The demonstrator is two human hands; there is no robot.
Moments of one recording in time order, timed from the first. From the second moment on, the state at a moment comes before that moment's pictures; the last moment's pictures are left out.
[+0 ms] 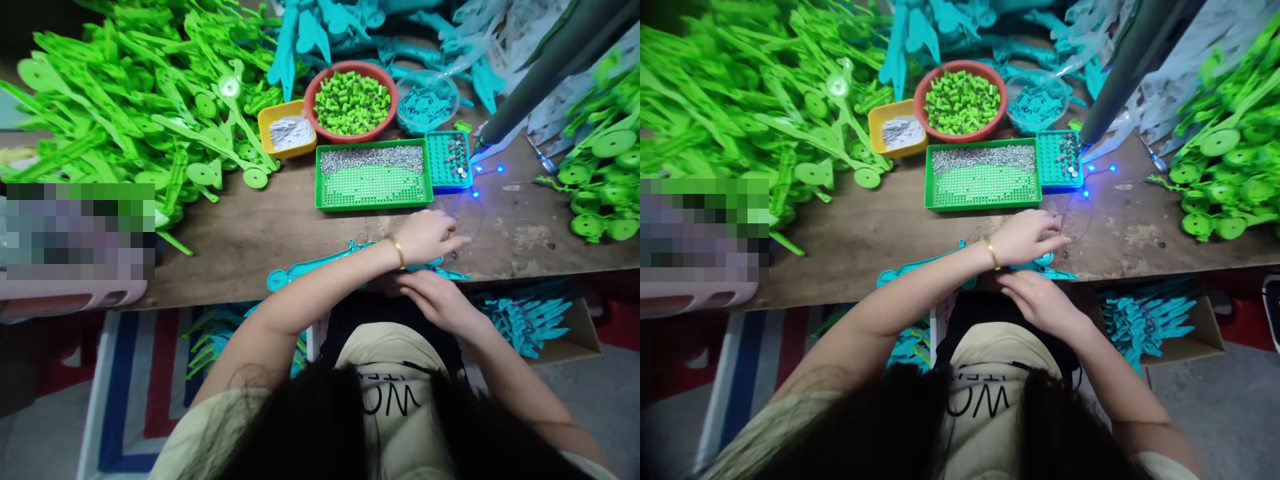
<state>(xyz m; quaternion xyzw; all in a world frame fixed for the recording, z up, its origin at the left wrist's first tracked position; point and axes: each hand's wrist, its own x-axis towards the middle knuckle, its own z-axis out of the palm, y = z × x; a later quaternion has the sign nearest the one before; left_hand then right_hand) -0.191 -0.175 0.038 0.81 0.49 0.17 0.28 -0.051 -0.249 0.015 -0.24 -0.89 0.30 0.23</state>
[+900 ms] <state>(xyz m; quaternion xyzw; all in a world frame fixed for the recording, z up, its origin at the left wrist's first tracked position) -0.266 -0.212 0.106 0.43 0.41 0.65 0.48 -0.034 -0.259 0.016 -0.31 -0.91 0.20 0.19</state>
